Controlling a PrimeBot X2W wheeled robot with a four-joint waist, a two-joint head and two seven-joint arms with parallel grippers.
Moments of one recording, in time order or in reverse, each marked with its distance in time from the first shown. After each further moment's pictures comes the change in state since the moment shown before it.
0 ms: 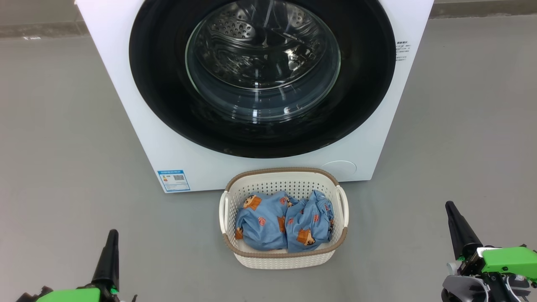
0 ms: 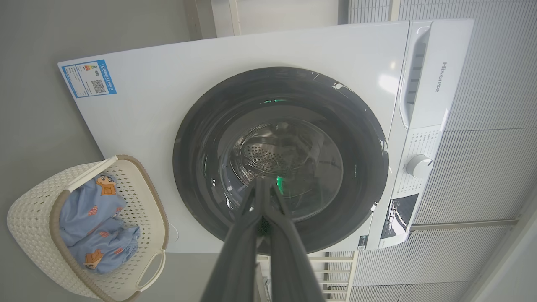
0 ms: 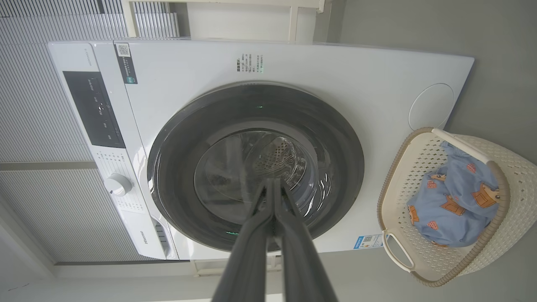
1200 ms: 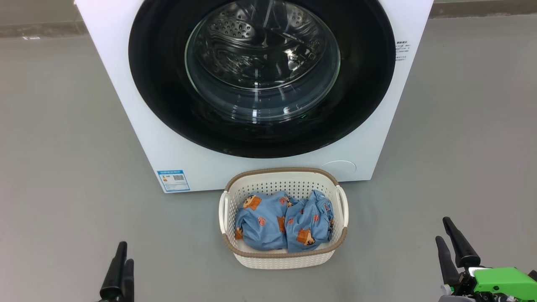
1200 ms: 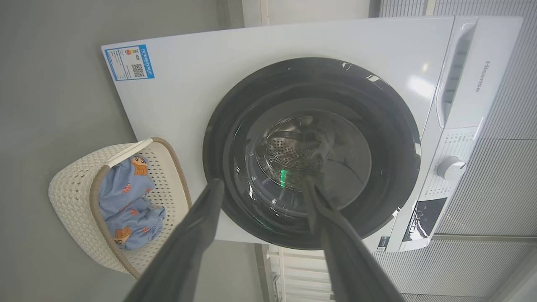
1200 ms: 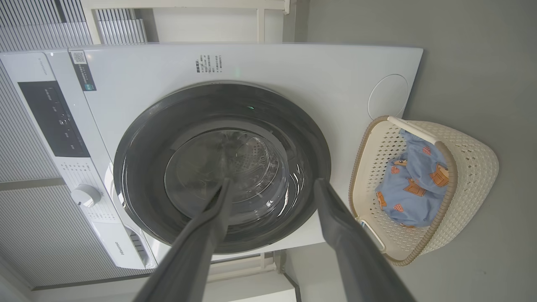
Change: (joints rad) left arm 0.040 -0.020 -0.021 0.054 0.000 0.002 -0.012; right arm 0.049 0.024 0.005 0.055 0.000 0.000 -0.011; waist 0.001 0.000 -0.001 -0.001
